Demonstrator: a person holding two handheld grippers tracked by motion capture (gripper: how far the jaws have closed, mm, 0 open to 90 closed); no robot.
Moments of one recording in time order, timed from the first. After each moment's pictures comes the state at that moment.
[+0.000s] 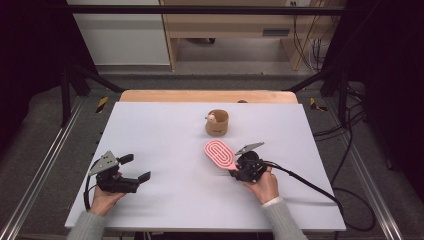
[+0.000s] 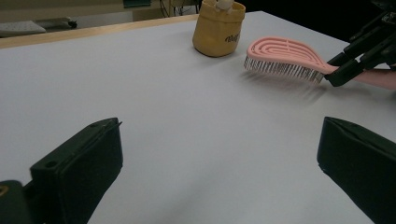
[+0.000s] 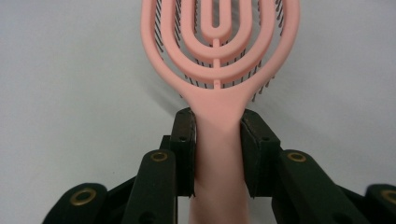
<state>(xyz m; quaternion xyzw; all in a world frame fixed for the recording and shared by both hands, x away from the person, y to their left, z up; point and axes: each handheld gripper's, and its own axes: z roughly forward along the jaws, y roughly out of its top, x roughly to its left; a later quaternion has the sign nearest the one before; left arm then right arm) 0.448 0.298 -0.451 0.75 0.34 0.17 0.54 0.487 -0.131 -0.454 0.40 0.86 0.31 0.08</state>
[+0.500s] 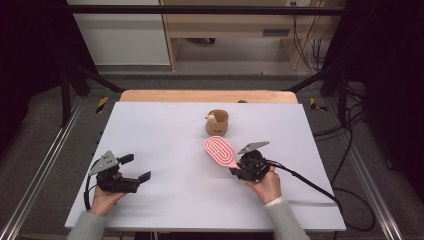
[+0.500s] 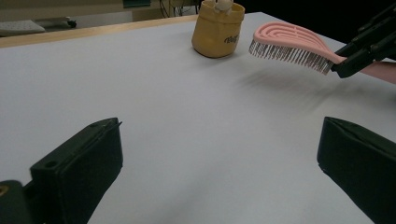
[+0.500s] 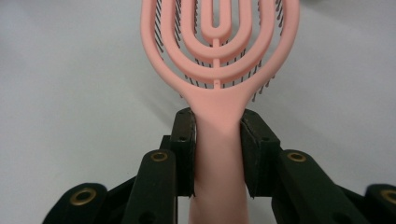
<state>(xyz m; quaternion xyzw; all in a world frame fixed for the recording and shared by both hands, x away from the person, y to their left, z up) 0.448 0.297 -0.450 0.75 0.35 0.17 0.54 0.481 -0.137 -0.440 0.39 0.85 0.34 0.09</state>
